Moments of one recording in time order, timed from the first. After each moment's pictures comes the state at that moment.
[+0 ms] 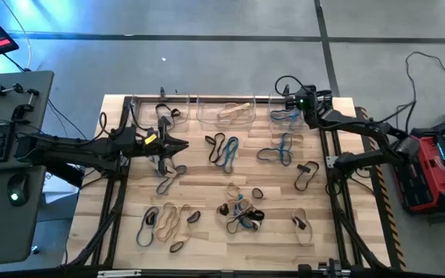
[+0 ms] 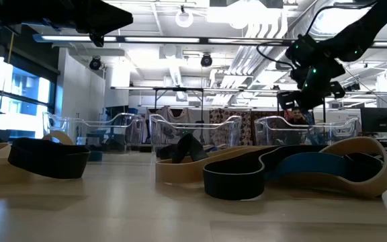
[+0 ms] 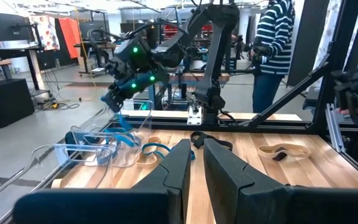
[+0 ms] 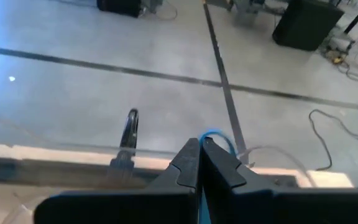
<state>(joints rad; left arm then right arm) 0.05 0.75 0.39 0.36 -0.07 0.03 -0.83 1.29 0.59 0.08 0.74 0.23</state>
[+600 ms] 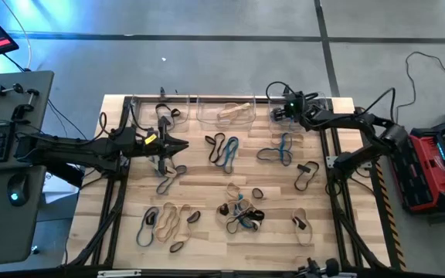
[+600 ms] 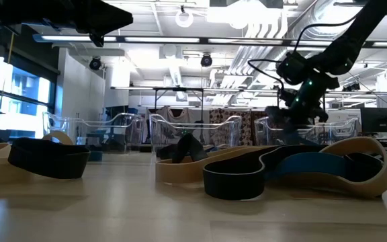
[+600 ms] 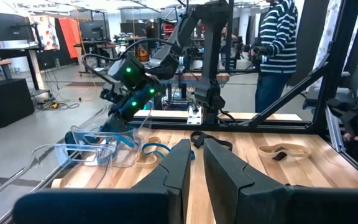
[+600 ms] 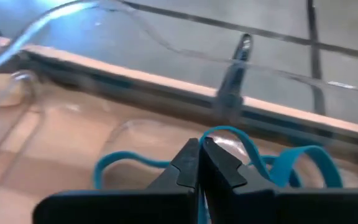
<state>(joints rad) 0.05 0.75 0.39 0.36 -0.07 0.03 -0.80 1.46 0.59 0.12 0.39 0.30</state>
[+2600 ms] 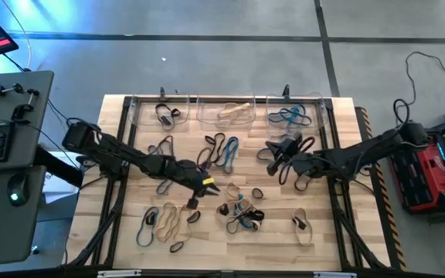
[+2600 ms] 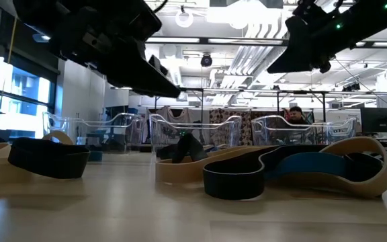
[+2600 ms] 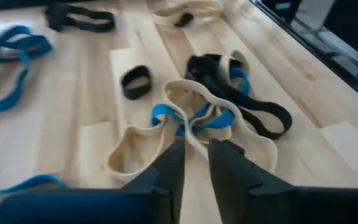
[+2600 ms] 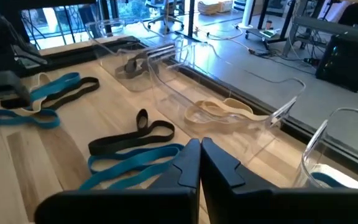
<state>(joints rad) -0.17 1.61 0.68 0.41 0.11 0.06 0.22 1.08 0.51 0.11 0.86 0.34</state>
